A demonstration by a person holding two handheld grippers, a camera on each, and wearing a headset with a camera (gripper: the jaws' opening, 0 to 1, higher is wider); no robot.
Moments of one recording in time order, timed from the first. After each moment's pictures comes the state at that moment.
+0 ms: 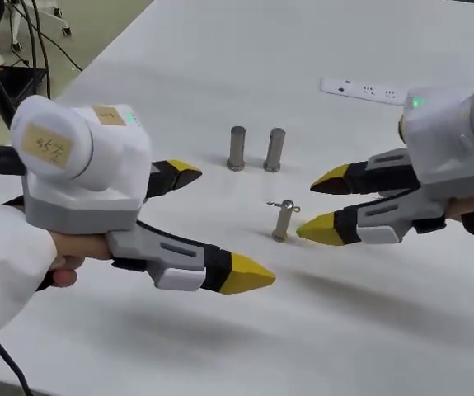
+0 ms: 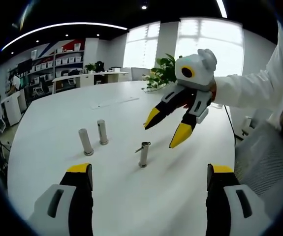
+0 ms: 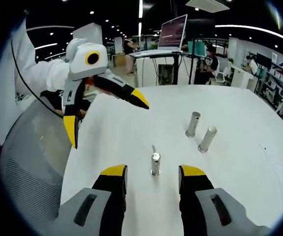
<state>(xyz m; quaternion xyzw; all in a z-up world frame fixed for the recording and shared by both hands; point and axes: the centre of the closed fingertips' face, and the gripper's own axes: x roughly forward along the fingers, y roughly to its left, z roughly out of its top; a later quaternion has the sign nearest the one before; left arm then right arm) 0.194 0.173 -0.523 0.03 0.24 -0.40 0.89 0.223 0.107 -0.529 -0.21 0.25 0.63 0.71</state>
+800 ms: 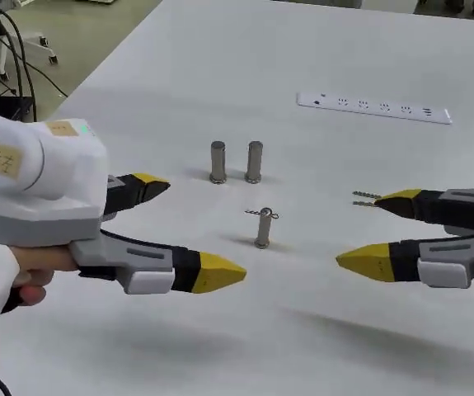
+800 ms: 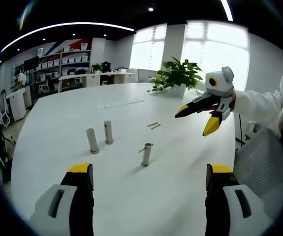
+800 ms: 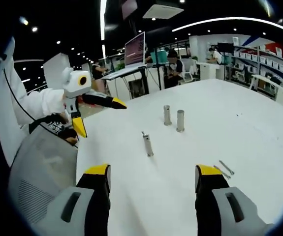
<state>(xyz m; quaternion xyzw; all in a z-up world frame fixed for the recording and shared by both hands) 0.191 0.181 -0.511 0.02 0.24 -0.37 0.90 0.211 0.032 -0.515 -0.09 0.27 0.53 0.80</state>
